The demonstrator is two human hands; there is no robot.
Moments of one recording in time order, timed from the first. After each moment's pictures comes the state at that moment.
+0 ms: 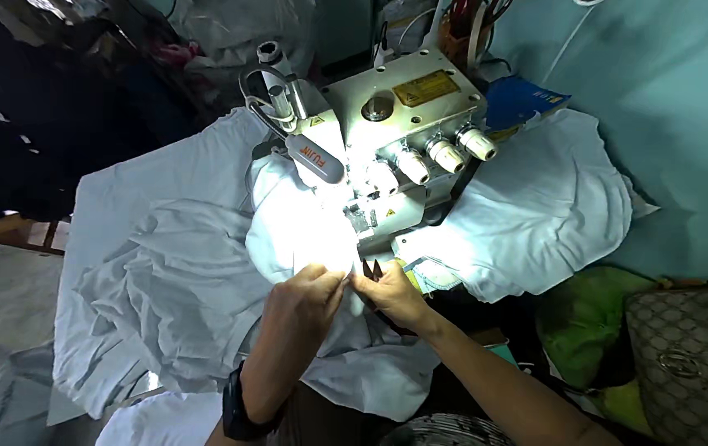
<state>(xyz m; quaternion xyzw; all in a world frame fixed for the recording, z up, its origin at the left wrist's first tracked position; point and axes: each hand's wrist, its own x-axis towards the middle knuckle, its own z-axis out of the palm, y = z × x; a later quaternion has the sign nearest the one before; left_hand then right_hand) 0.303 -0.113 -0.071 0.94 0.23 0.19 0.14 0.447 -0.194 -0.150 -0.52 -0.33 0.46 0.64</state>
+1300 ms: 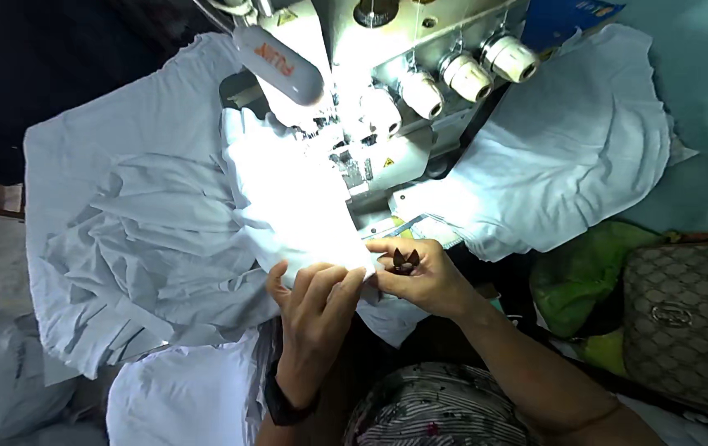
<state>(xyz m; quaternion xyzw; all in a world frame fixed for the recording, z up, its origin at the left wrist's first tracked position) 0.292 -0.167 -0.128 0.90 0.22 0.37 0.09 0.461 -0.245 -0.134 -0.50 -0.43 0.43 0.61</state>
